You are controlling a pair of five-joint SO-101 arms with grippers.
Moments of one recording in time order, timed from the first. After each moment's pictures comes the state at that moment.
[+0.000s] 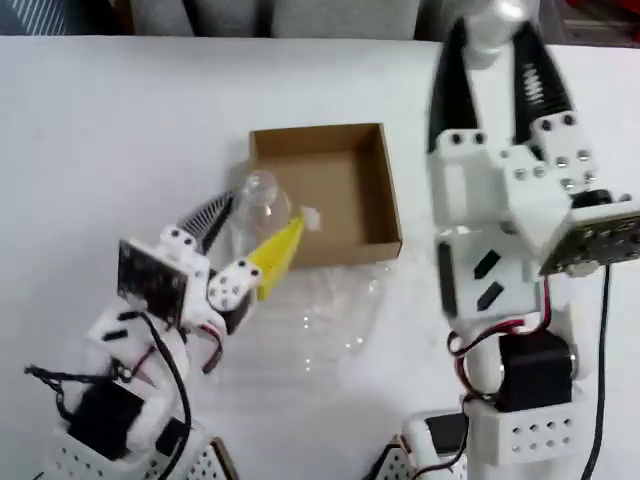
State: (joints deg) left arm 21.8 -85.0 61.5 39.3 0.0; right arm -14.9 -56.8 21.5 18.5 5.7
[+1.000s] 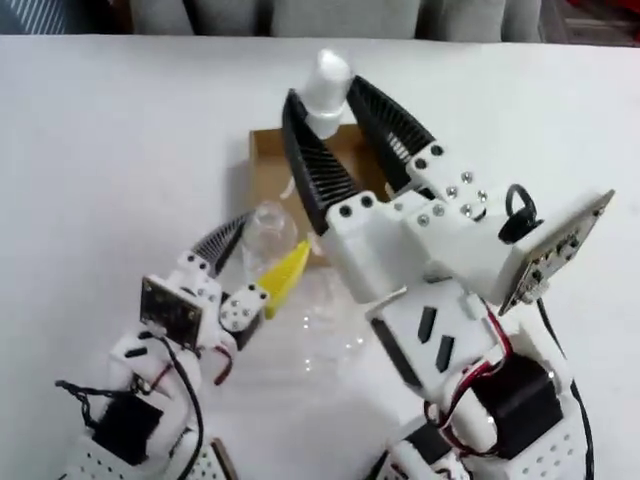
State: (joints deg) left arm 22.9 -100.9 81.0 33.9 0.0; right arm -37.7 -56.9 16.0 31.6 -0.7
